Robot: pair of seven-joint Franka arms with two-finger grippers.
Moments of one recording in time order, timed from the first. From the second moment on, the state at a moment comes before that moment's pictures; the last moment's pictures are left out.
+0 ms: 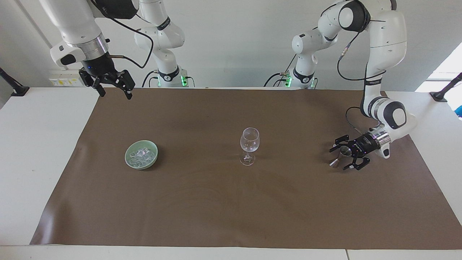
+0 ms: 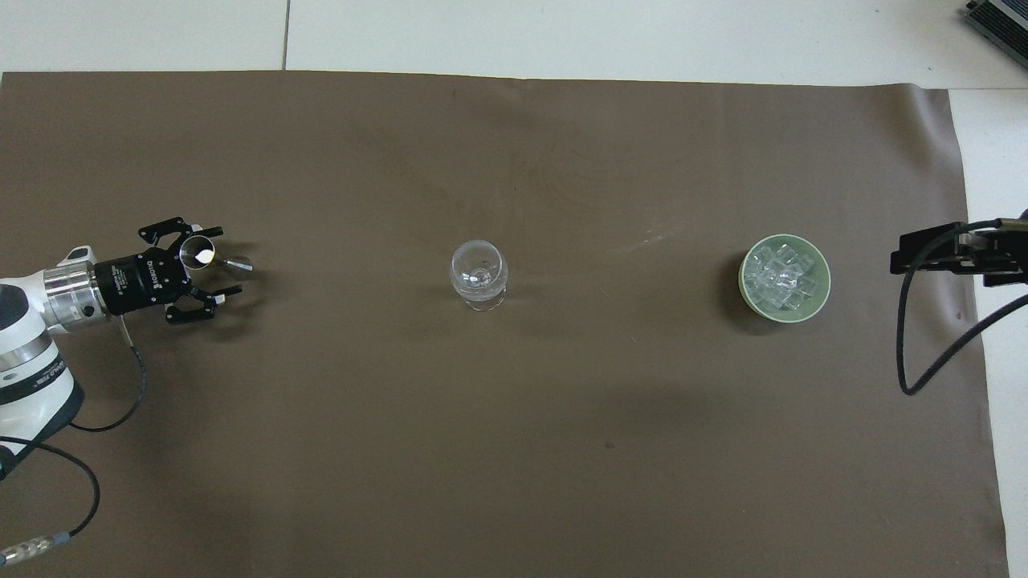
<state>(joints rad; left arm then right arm) 0.32 0.45 -0.02 -2.02 -1.33 1.88 -0.64 0.07 -0.06 -0.10 -1.63 0.00 1.61 0.12</state>
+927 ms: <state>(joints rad) 0.34 0.46 -0.01 -2.02 -1.34 1.87 -0.62 0.07 -0.06 -0.10 -1.63 0.00 1.61 0.12</state>
